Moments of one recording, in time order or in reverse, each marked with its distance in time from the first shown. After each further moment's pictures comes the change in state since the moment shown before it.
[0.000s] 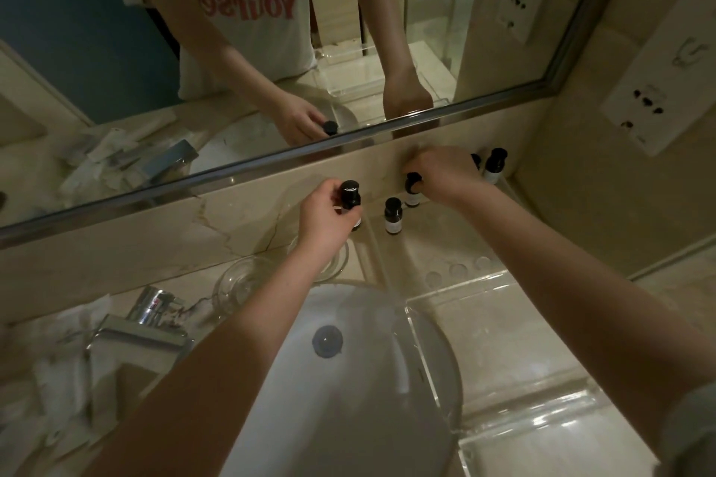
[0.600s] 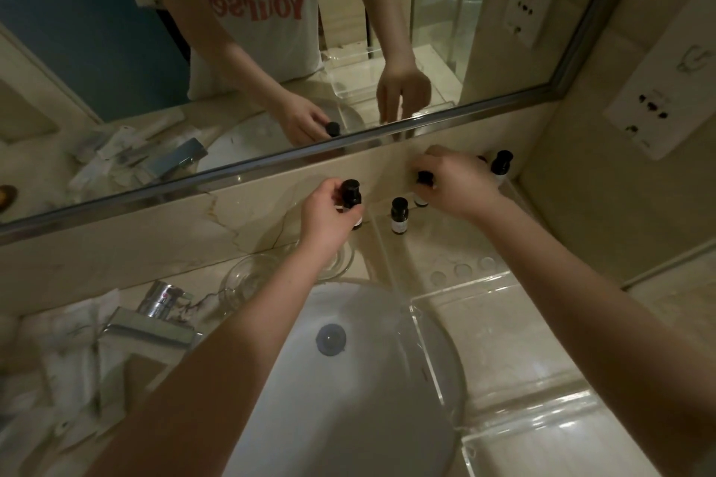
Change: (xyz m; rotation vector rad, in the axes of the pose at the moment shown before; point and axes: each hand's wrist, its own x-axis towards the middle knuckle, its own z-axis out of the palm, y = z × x) left_hand 0.002 -0.007 -0.007 -0.007 0.032 0.009; right_hand -0.031 -0.005 -0.006 0.187 0.212 -0.066
